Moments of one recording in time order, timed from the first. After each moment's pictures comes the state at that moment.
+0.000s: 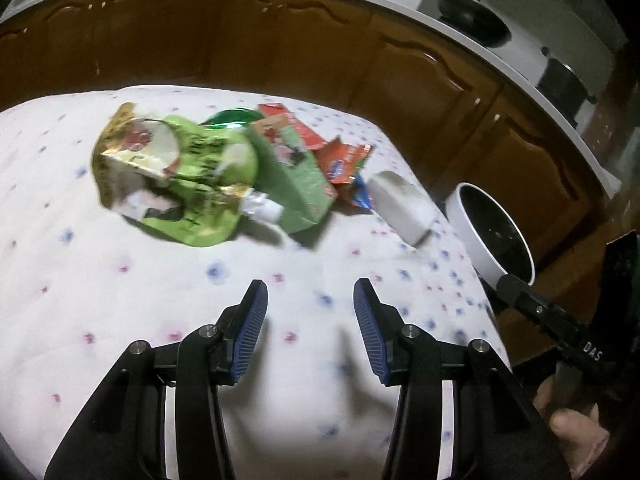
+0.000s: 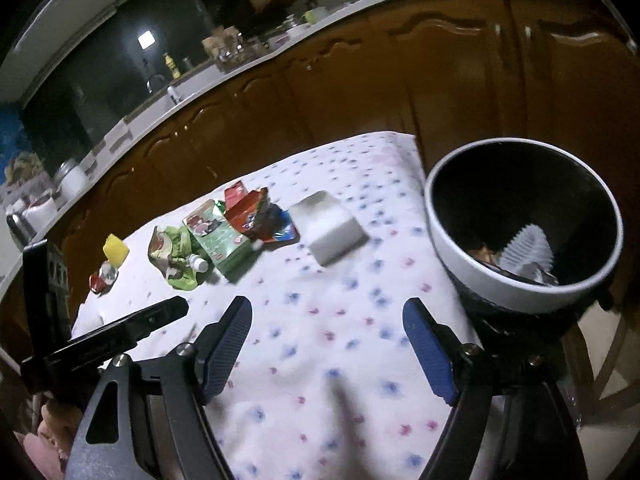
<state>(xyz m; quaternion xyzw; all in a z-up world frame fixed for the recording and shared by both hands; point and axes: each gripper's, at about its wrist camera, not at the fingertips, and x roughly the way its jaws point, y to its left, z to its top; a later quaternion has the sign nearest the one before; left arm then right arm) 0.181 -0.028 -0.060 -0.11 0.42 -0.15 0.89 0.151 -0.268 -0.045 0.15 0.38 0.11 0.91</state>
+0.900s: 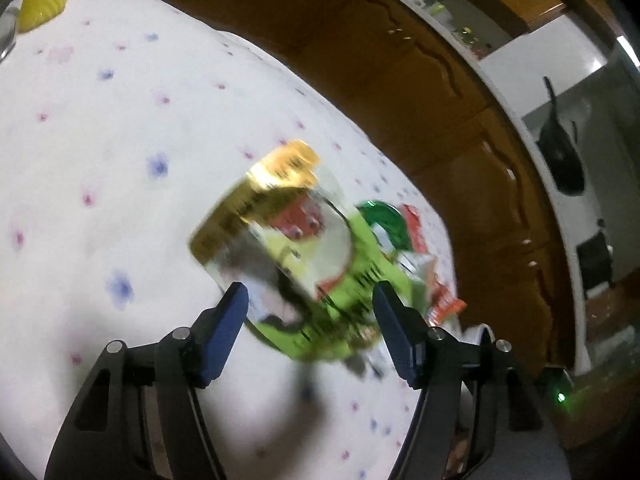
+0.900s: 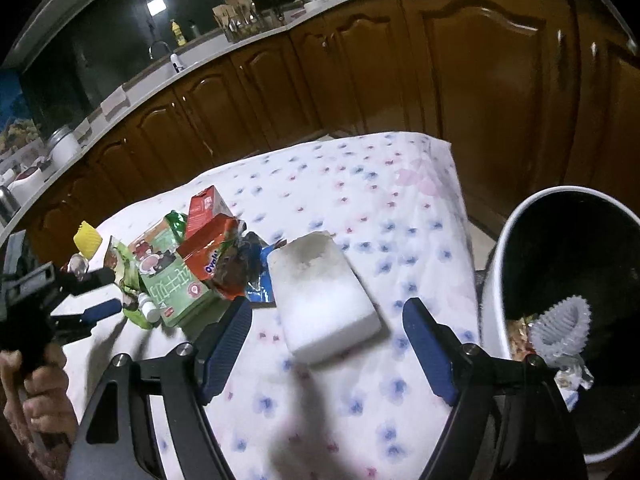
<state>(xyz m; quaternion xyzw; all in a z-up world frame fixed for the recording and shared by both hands) 0.271 0.085 -0.080 -0.33 0.44 -0.05 0.83 0.253 -0.252 -0.071 0.10 0.41 0.13 0.90</state>
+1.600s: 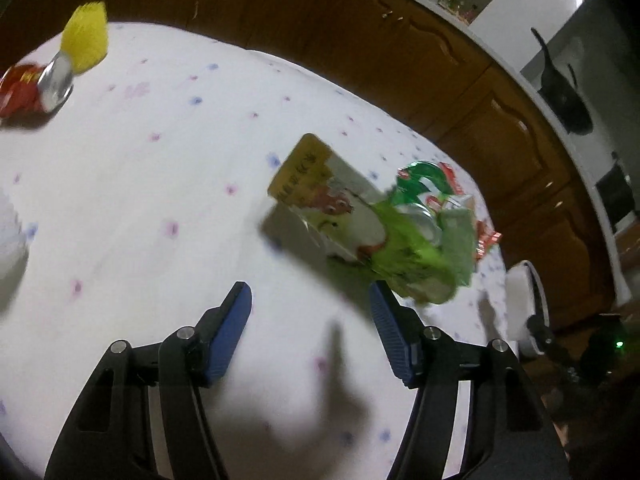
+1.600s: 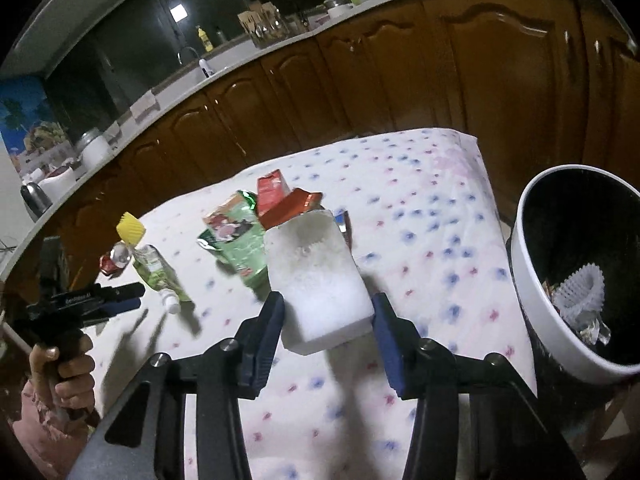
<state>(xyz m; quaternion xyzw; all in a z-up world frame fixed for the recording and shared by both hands) 0.193 0.134 -0.064 -0.24 0.46 -0.05 0.85 0.188 -0.234 -0.044 0.13 0.39 0.17 0.90</state>
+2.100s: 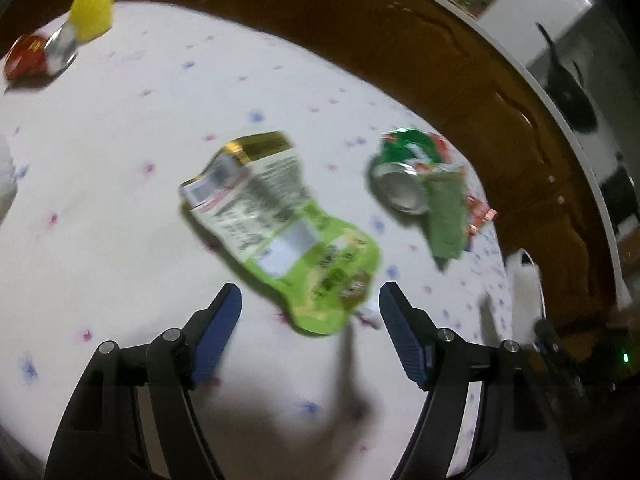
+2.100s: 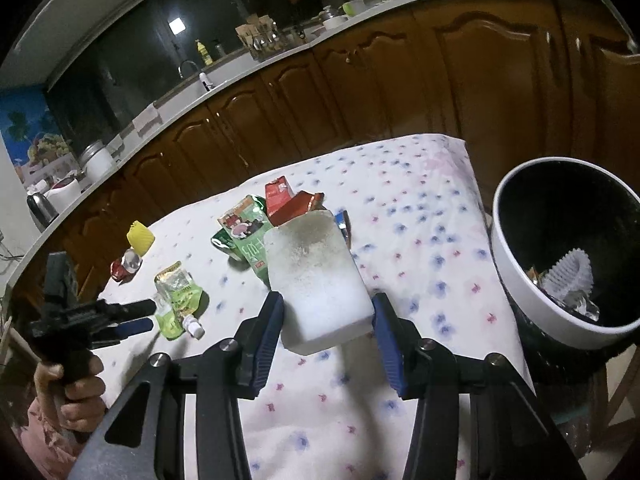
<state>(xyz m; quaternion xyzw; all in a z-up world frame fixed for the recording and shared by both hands) 0.180 0.106 -0.077 -0.25 0.48 -0.02 0.84 0.165 -0.246 -0.040 0.14 0.38 0.16 0.90</state>
